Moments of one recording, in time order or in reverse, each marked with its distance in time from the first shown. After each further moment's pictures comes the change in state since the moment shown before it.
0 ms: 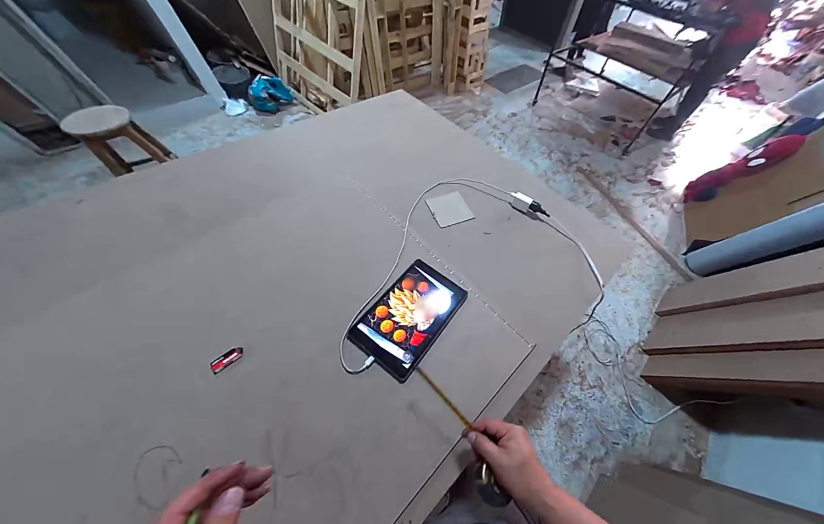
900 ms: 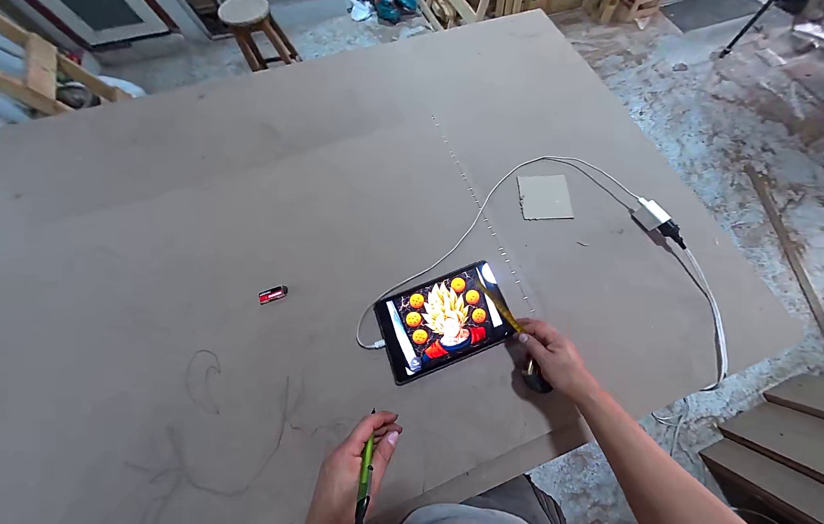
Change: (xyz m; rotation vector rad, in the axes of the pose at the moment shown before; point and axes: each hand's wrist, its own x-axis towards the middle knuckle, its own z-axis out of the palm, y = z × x) left_hand 0.014 -0.077 0.156 0.310 0.007 -0.518; right_hand 0.246 -0.025 -0.114 -0.264 -0.213 -0.160
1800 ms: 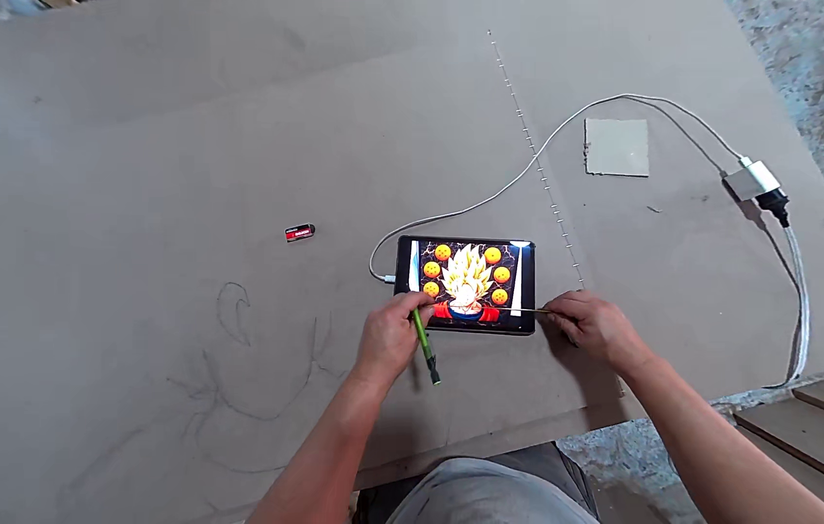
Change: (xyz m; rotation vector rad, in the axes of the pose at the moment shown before) left_hand 0.111 0.012 -0.004 0.433 0.130 0.089; right_hand 0.019 -0.005 -0.002 -0.571 -0.157 -0.460
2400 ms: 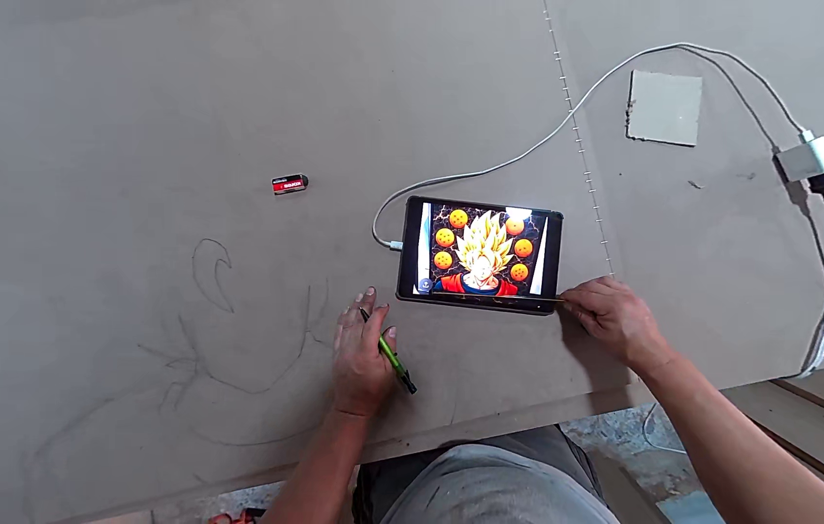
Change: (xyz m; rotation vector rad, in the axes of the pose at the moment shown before) left_hand -0.087 -0.106 0.048 0.183 0.292 0.080; right_hand -0.009 -0.006 0.015 -0.107 0.014 -0.033
